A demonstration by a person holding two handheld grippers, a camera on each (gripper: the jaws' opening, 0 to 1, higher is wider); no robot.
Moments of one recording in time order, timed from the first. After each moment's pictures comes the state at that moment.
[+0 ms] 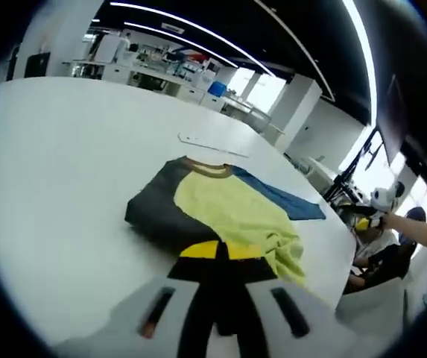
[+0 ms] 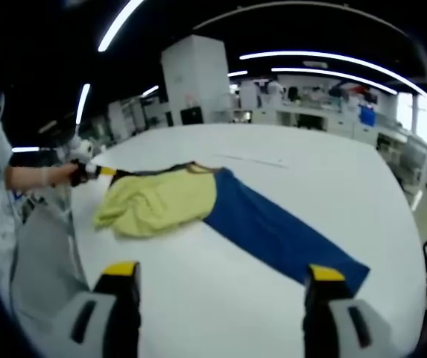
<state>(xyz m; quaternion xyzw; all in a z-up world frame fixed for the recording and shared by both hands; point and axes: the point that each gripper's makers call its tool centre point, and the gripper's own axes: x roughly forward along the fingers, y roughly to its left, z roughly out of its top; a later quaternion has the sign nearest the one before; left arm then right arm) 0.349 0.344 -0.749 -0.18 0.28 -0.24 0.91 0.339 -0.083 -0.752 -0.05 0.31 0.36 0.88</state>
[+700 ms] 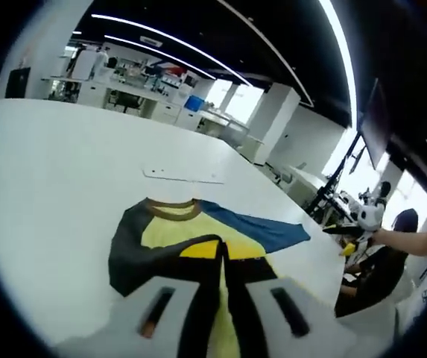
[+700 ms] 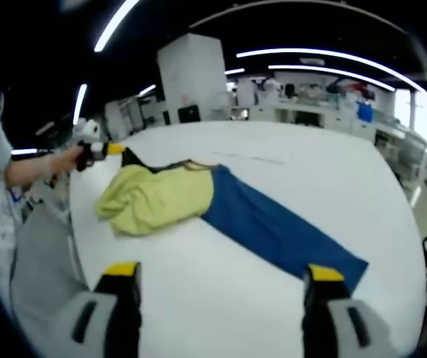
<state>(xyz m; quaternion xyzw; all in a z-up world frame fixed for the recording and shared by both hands) 0.393 0.293 -0.700 -0.18 0.23 -0.28 0.91 0.336 -0.086 -0.755 -0.05 0.32 0.35 0.88</state>
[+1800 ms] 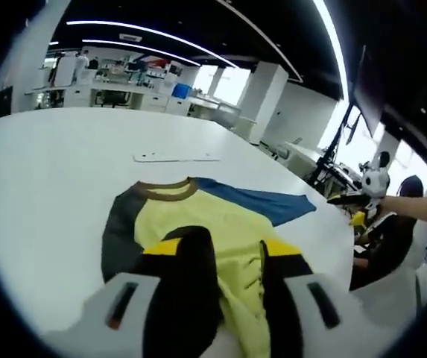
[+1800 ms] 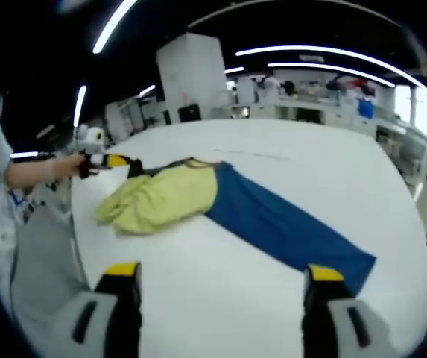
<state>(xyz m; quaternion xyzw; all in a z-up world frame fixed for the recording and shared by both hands) 0.380 0.290 -0.745 -0.11 0.26 -0.31 0.91 0.335 -0.082 -0.764 -0.04 0.32 0.36 0.88</state>
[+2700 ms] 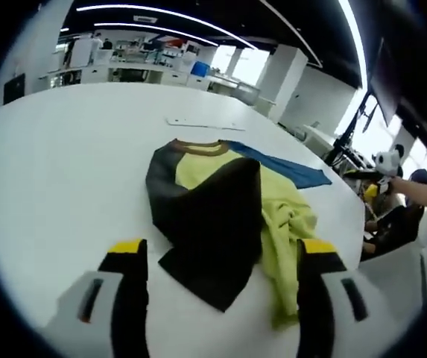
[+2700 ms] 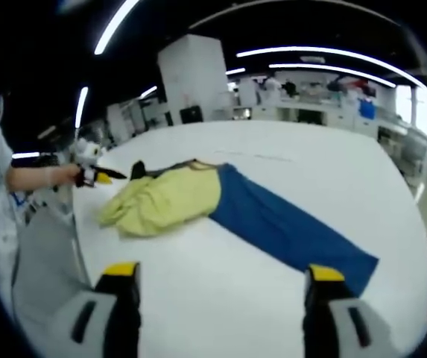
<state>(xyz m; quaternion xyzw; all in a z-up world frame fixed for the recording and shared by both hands) 0.345 0.356 -0.799 -0.09 0.34 -0.26 0.90 0.331 -0.075 -0.760 -0.03 0.32 0.36 0.88</state>
